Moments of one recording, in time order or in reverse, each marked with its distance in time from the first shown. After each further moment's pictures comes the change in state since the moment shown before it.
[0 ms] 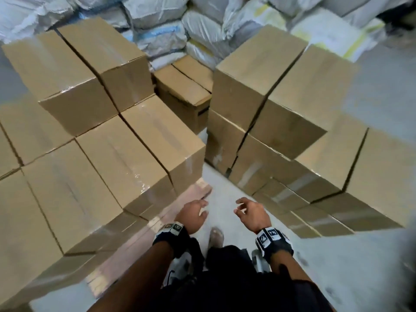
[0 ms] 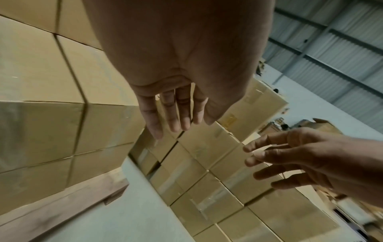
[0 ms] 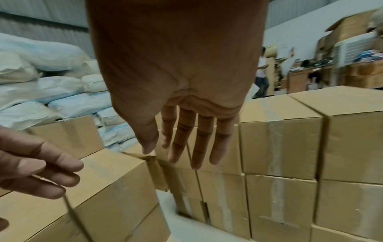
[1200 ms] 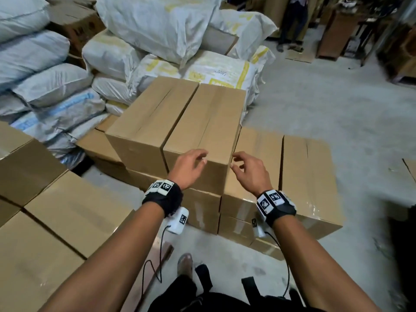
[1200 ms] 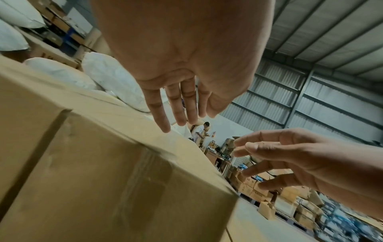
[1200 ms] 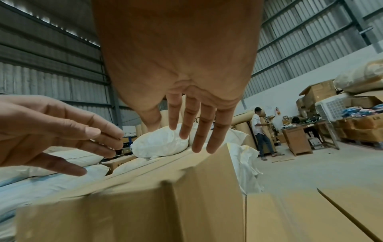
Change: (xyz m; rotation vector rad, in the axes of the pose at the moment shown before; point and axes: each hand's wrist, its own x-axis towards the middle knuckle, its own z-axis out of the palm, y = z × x) left_hand 0.236 0.378 -0.066 0.030 0.239 0.607; right_hand 0.086 0.114 -0.341 0.094 0.654 -0.121
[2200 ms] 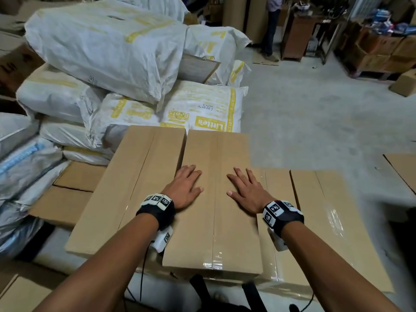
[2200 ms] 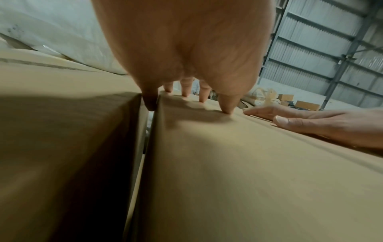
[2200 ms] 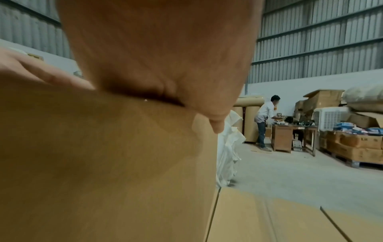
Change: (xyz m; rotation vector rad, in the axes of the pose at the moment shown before) left_hand 0.319 -0.166 -0.015 0.345 -0.441 0.157; right_hand 0.276 0.044 0.055 -0.251 -0.441 0.116
